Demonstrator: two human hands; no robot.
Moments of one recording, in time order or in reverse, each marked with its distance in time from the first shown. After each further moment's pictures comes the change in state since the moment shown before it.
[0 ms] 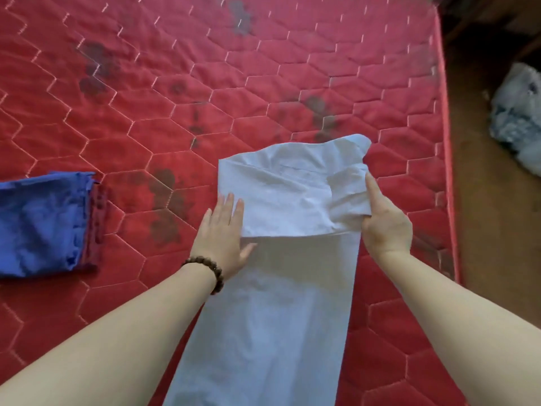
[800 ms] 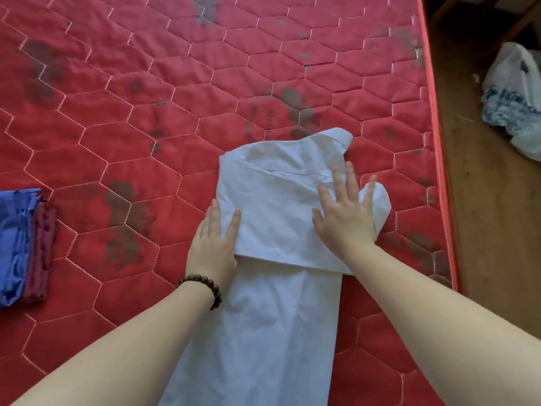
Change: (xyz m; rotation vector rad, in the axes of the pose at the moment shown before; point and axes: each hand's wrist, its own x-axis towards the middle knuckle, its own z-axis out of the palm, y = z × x) left_hand 0.034 0.039 0.040 -0.009 0.060 -0.036; right_hand 0.037 0.009 0.048 -0.540 -0.157 -0.300
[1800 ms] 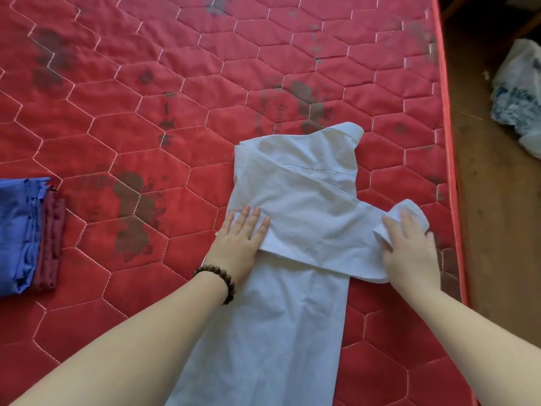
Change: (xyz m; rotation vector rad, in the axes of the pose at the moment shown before) left_hand 0.005 0.005 0.011 0.173 -0.107 0.300; right_hand -0.079 0.066 0.025 0.246 -0.080 0.324
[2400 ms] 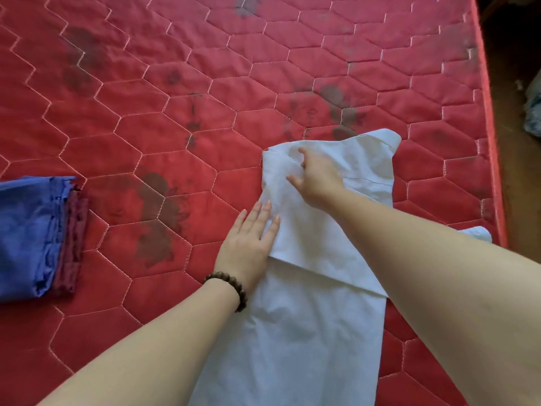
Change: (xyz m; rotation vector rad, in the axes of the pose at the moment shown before) left_hand -0.005 -0.026 -0.012 -0.087 0.373 0.002; right_hand 0.112 -0.217 -0.014 0.356 -0.216 -0.253
